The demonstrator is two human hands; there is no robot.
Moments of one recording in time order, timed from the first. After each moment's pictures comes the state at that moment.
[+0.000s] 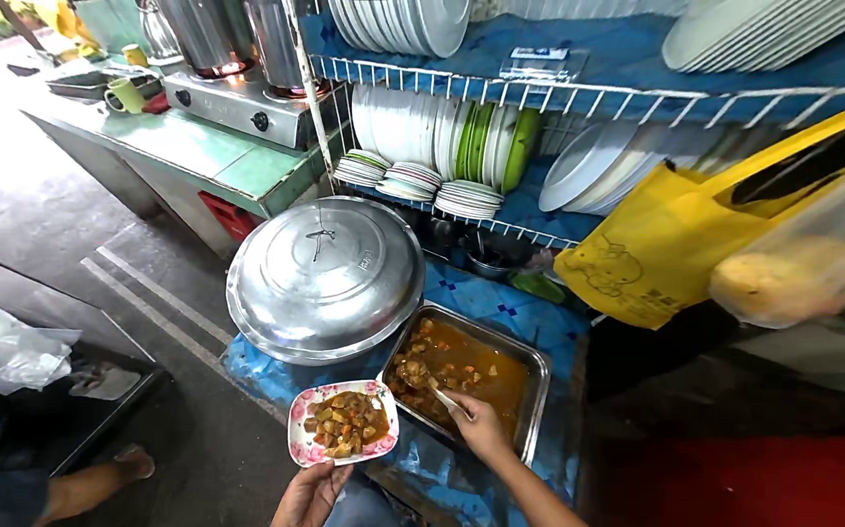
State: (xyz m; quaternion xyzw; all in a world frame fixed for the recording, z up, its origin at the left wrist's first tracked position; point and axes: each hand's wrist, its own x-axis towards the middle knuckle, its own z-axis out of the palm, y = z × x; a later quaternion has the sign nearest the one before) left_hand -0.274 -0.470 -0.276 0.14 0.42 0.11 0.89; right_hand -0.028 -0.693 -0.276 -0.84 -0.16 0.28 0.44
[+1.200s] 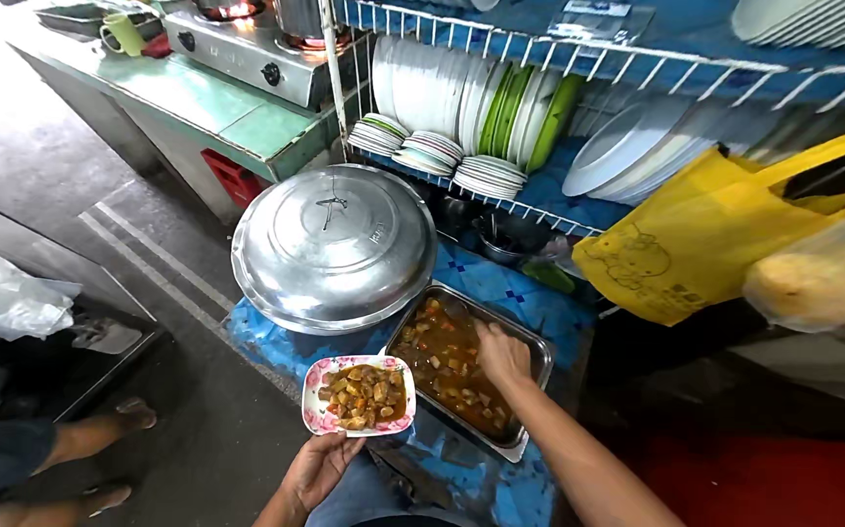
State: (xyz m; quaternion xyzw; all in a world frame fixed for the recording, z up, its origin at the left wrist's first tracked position) left_hand -0.268 -0.485 -0.268 0.10 0.40 0.09 0.91; right_hand 0.048 -0.657 -0.219 -0.96 -0.23 0.18 -0.01
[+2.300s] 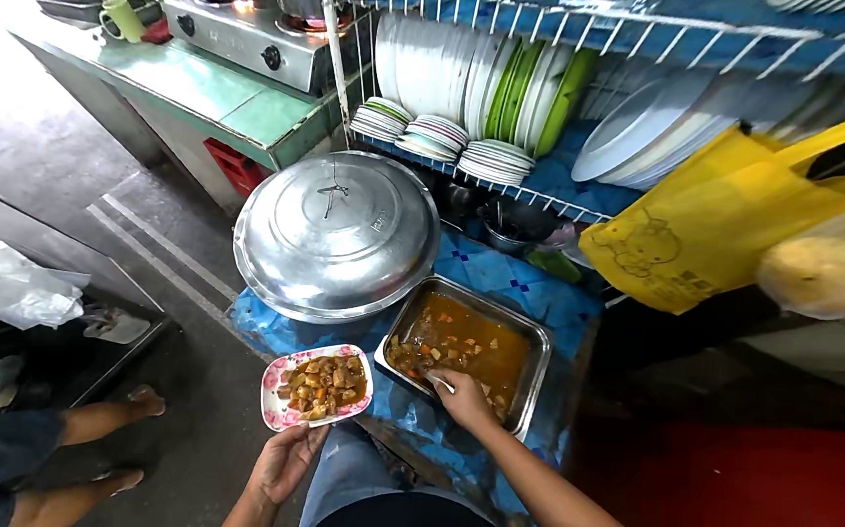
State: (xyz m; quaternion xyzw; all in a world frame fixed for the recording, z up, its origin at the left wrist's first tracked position) left_hand -0.305 -0.456 -0.262 0.11 0.44 0.17 0.88; right_hand -0.036 -0.673 -0.282 -0.86 -0.21 0.36 0.29
